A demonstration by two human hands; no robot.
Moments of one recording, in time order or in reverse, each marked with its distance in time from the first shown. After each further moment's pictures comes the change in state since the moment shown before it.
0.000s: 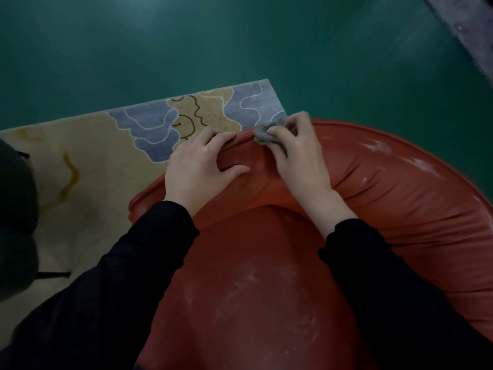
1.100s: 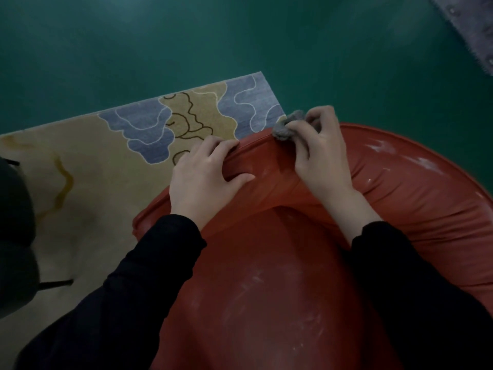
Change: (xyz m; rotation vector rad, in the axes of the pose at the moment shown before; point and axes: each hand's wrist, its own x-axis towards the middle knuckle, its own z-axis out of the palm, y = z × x) left_hand 0.002 0.002 -0.001 -0.015 -0.034 -0.023; right_hand 0.009 0.014 -0.015 -0.104 0.043 0.009
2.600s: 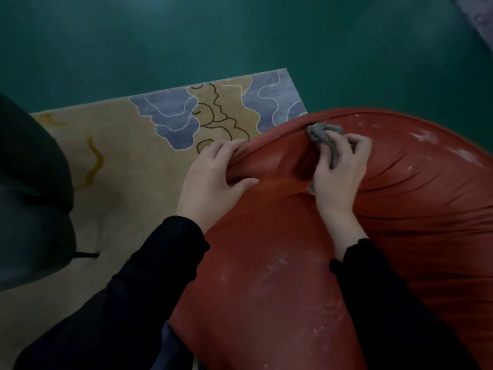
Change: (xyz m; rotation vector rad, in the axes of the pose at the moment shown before) left_hand -0.070 -0.050 -0.048 -0.334 -0.085 -0.113; right_hand -0.057 -0.077 0.029 0.137 0.284 0.402
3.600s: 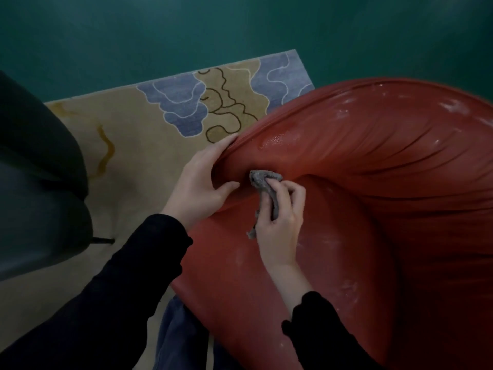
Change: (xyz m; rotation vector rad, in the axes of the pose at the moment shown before) left_hand -0.033 -0.047 -0.016 -0.154 -0.121 -0.004; right_hand -0.147 -0.057 0.025 0.278 -0.151 0.094
